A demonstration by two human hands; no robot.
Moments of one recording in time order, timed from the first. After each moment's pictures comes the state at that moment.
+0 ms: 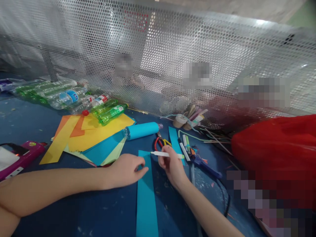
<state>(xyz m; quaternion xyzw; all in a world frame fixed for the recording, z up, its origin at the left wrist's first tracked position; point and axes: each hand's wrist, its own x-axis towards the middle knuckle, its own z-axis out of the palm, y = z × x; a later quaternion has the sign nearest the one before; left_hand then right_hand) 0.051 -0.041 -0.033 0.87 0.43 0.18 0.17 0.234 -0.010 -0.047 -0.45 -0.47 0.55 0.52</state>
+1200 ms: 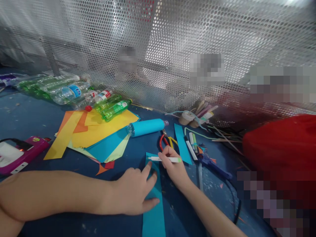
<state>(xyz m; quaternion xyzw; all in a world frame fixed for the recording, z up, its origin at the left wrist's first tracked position) 0.065 -0.078 -0.037 0.92 0.39 0.00 0.04 0.234 -0.013 -0.053 -0.49 -0.64 0.41 0.43</state>
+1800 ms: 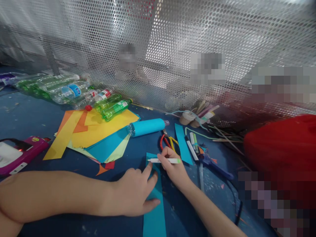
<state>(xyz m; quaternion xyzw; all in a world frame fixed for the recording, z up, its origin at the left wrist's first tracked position) 0.066 -0.078 -0.034 0.92 0.39 -0.03 0.04 0.236 -0.012 -0.058 -0.47 -0.66 0.41 0.41</state>
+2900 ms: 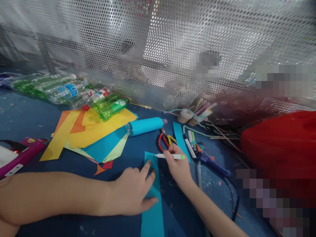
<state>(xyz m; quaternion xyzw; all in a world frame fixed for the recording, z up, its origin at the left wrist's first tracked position) 0.066 -0.079 -0.038 0.92 0.40 -0.01 0.03 0.241 -0.012 -0.049 -0.58 -0.66 0.21 0.44</state>
